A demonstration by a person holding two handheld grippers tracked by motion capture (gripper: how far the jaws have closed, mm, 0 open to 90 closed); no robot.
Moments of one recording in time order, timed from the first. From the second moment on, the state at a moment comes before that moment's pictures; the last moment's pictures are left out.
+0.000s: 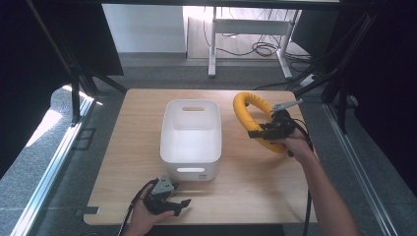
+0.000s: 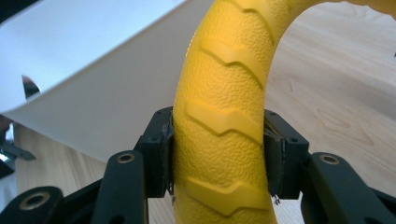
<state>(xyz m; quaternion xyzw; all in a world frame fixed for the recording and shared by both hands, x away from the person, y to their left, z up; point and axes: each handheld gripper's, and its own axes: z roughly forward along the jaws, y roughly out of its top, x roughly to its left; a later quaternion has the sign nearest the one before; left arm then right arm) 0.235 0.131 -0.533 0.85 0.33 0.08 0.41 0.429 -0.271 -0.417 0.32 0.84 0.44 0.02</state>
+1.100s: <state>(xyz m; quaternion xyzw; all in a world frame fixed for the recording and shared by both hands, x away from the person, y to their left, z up) 0.235 0.129 -0.535 0.85 0.33 0.08 0.41 0.400 -0.282 -0.384 0.29 0.80 0.53 0.05</state>
